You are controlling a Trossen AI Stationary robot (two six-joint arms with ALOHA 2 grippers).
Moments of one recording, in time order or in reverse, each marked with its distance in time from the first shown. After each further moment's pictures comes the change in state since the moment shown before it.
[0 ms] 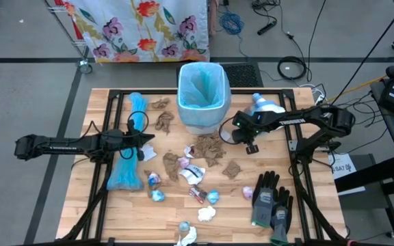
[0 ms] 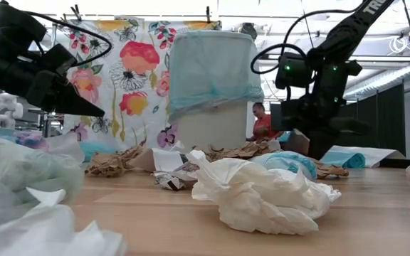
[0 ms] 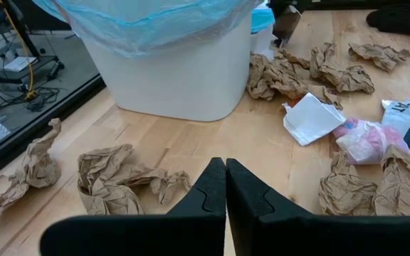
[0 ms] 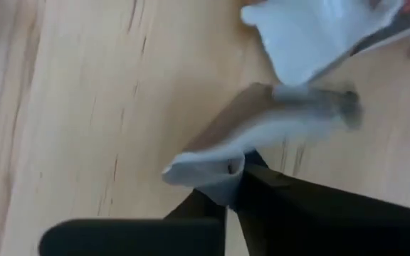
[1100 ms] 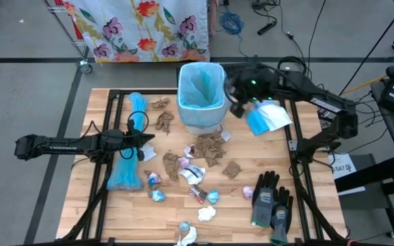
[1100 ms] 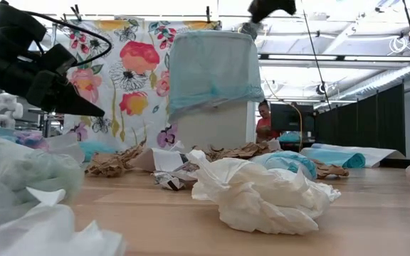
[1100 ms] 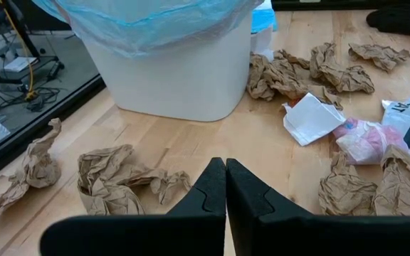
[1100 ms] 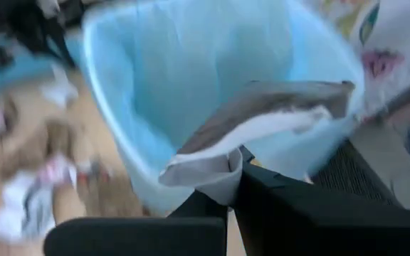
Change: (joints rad) left arm 0.000 0.000 0.000 0.000 0.000 0.000; right arm 0.071 -0.053 1.056 -0.588 0.267 0.659
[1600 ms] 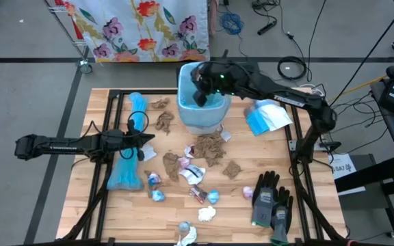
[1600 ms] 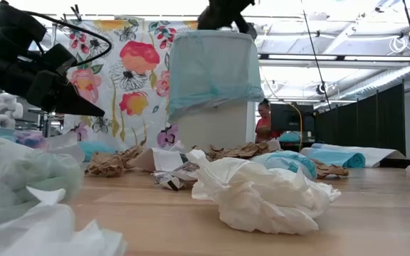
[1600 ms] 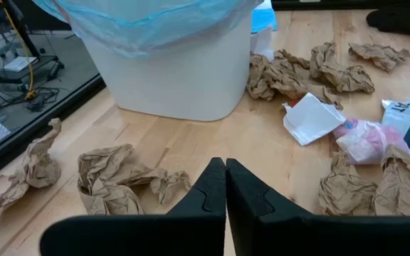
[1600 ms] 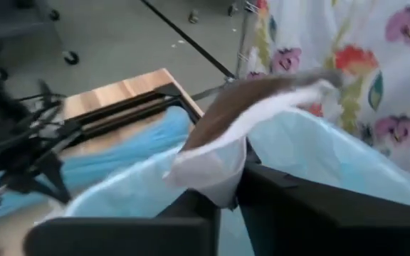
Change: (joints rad) left arm 0.000 0.000 0.000 0.000 0.000 0.000; right arm -0.044 0.270 0.058 0.499 -0.006 0.045
